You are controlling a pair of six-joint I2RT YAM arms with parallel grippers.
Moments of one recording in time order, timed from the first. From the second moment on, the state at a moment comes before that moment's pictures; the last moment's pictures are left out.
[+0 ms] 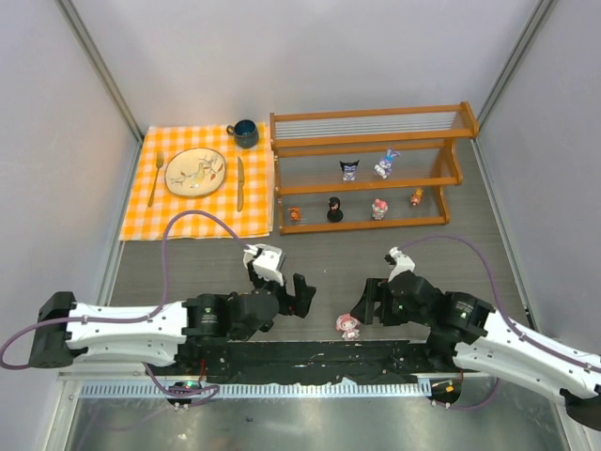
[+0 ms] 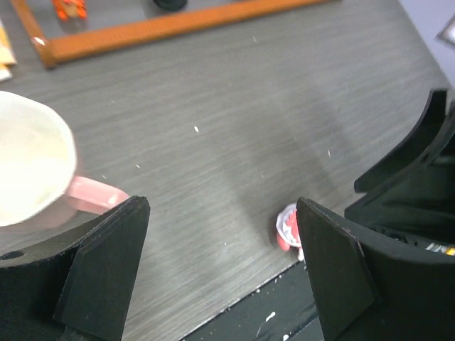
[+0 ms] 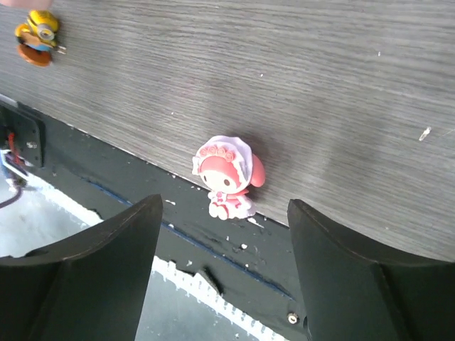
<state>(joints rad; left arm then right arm) -1.43 0.97 0.60 -0.13 -0.72 -0.72 1.01 0.51 0.44 -0.73 0.10 0.94</state>
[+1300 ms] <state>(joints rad) -1.43 0.69 0.57 -0.32 -0.92 -0.77 1.20 1.31 0.69 -0.57 0.30 0.90</state>
